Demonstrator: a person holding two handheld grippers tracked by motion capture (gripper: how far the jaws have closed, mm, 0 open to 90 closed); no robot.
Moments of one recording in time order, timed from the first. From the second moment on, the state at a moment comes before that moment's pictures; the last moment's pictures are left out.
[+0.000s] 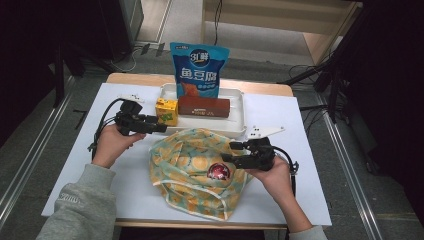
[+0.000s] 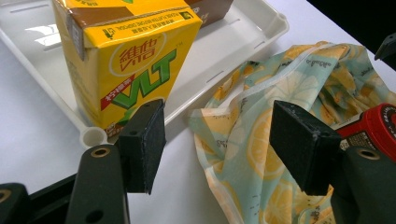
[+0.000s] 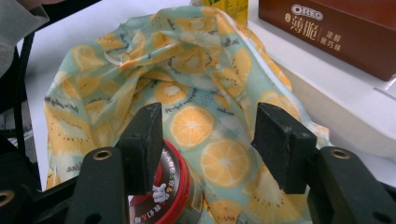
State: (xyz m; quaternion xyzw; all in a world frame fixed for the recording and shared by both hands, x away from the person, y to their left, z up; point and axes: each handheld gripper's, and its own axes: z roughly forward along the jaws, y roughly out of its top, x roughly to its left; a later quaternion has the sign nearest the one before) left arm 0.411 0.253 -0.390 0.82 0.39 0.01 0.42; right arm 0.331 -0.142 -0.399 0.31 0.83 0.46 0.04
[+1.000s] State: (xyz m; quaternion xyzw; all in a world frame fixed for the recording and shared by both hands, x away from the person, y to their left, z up) left arm 0.410 0.260 -0.393 0.82 0.39 0.00 0.43; right arm 0.311 -0.129 -0.408 0.31 0.84 0.45 0.04
